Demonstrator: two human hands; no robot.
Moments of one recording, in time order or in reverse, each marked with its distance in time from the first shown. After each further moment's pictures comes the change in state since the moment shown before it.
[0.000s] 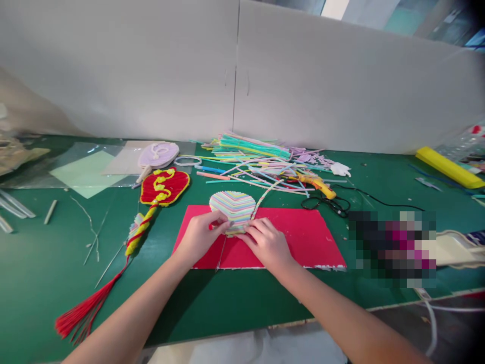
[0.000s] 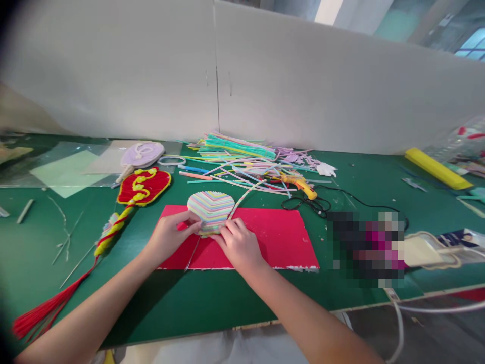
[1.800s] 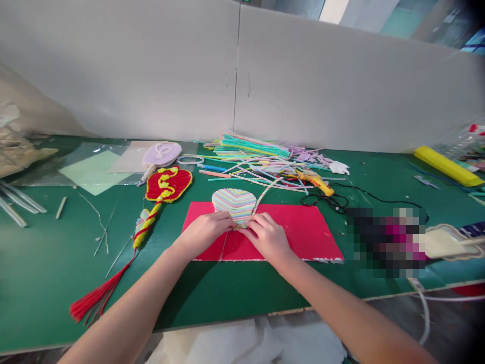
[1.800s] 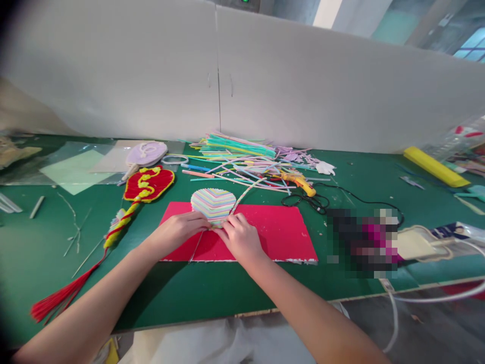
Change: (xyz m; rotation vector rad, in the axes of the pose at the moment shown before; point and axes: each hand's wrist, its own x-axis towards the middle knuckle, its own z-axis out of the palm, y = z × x) left_hand 0.001 0.004 -0.014 0.337 -0.292 0.484; right_hand -0.001 0.000 0.000 -0.016 -0.043 0.022
